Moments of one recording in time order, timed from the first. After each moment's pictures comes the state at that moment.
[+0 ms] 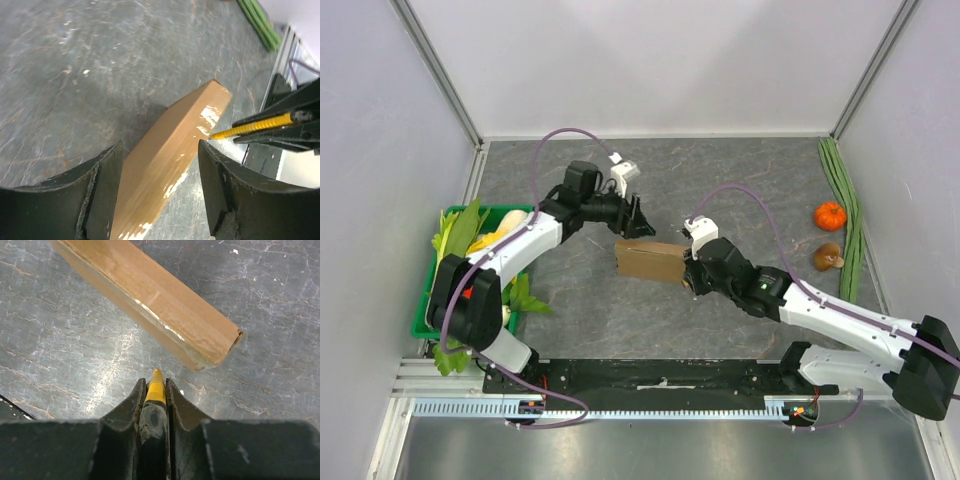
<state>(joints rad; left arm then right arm) -0.42 1.56 1.10 -0.16 0.74 -0.13 0.92 1.10 0.75 -0.32 0.24 0.33</state>
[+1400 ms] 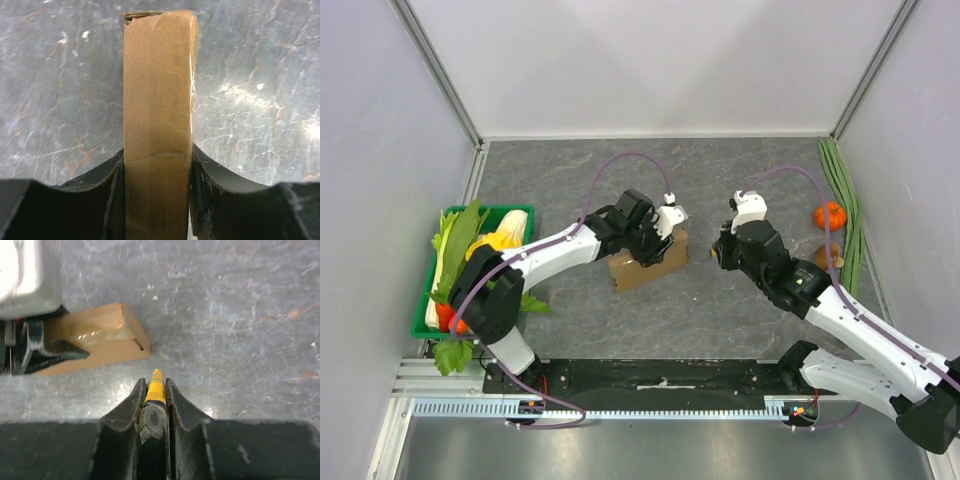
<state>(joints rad) -0.74 1.69 1.17 -0.34 0.29 0.28 0.73 0.93 0.78 -0.41 0.32 0.38</state>
